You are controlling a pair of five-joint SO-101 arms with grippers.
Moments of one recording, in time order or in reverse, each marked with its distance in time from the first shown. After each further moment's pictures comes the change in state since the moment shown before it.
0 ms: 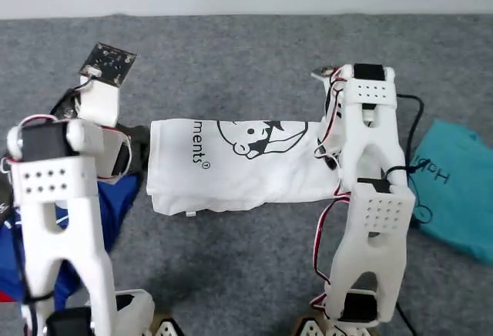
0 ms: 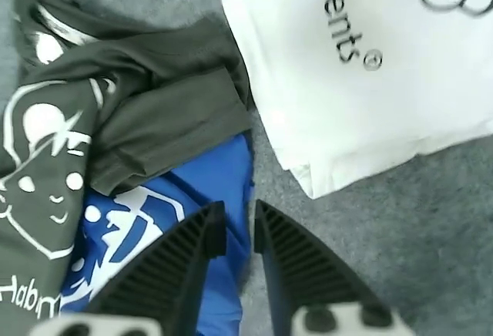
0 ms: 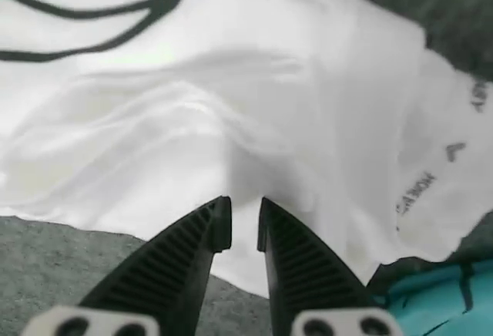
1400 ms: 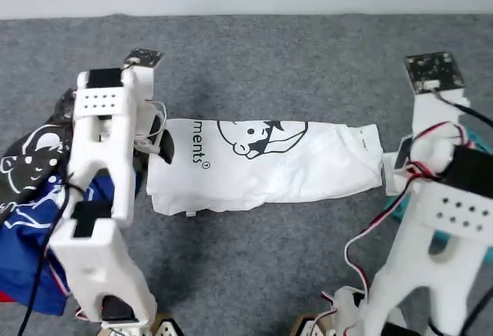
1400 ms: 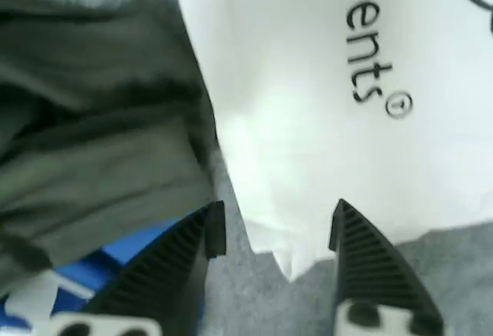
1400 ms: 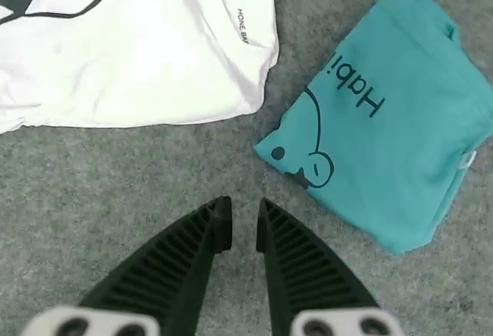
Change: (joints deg) left arm 4.2 47.3 -23.7 -1.4 10.2; right arm 15.0 -74.5 41.0 0.1 0.0
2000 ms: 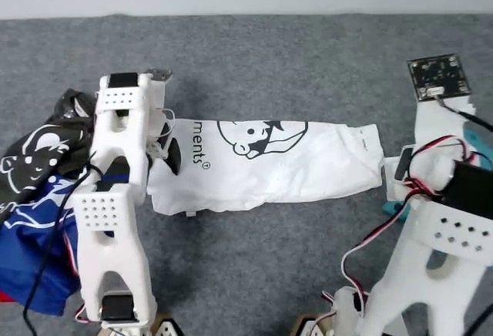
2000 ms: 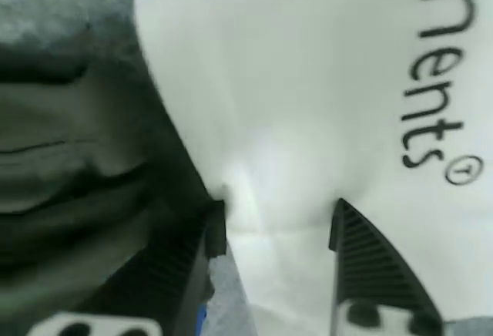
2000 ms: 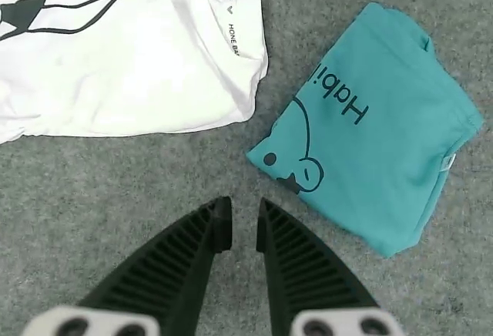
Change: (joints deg) left arm 0.4 24.6 -17.2 3.3 0.2; right arm 0.1 -3.7 0.3 0.0 0.0
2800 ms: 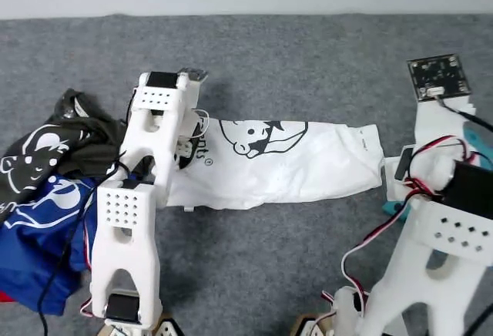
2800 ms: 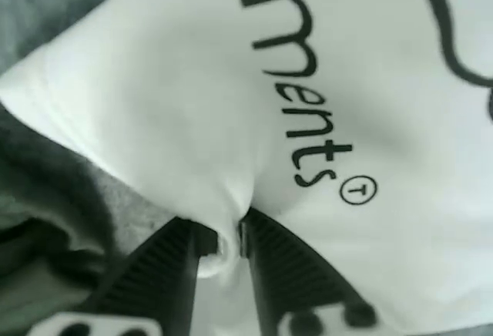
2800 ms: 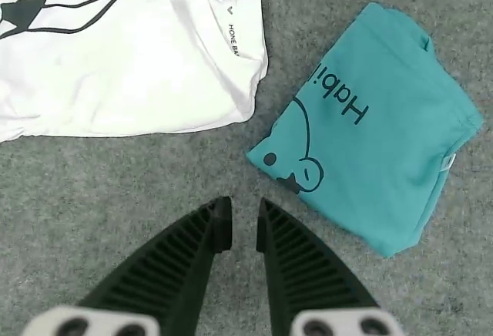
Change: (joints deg) left arm 9.1 2.7 -6.2 0.8 5.3; right arm 0.0 0.0 0.0 0.0 0.0
